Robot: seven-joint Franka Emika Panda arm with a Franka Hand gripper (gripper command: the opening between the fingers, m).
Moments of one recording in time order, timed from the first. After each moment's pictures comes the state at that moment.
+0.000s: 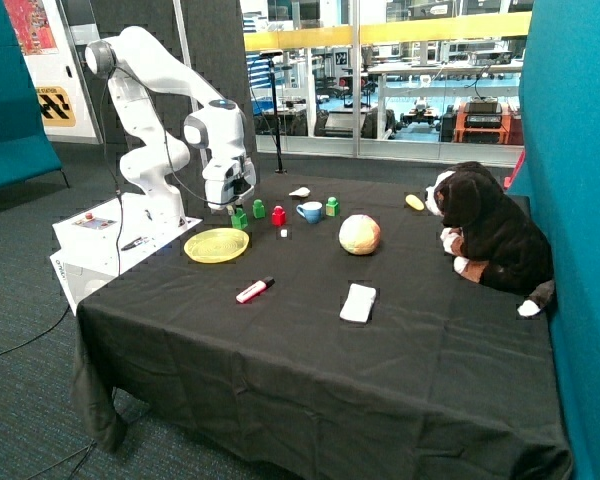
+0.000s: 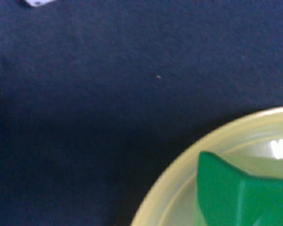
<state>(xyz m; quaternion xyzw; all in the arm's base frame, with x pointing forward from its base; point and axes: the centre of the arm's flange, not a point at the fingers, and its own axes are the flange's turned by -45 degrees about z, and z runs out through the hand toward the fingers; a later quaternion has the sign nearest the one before) 0.407 -0.120 0.370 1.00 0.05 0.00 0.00</state>
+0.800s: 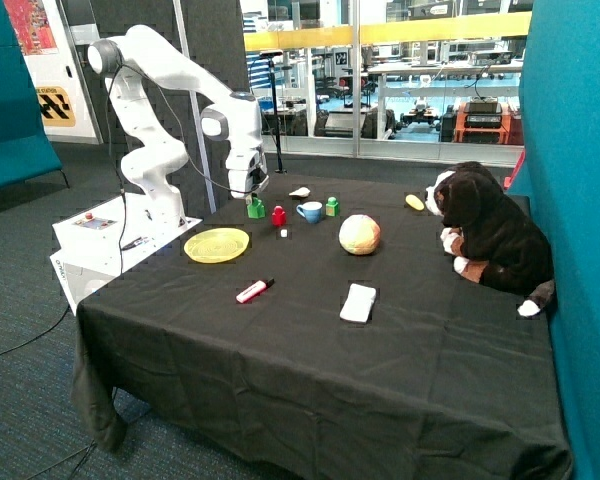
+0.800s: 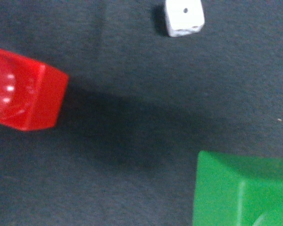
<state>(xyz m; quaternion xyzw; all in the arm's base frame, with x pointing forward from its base) 0.421 -0.057 0.380 0.99 0.13 0.00 0.00</state>
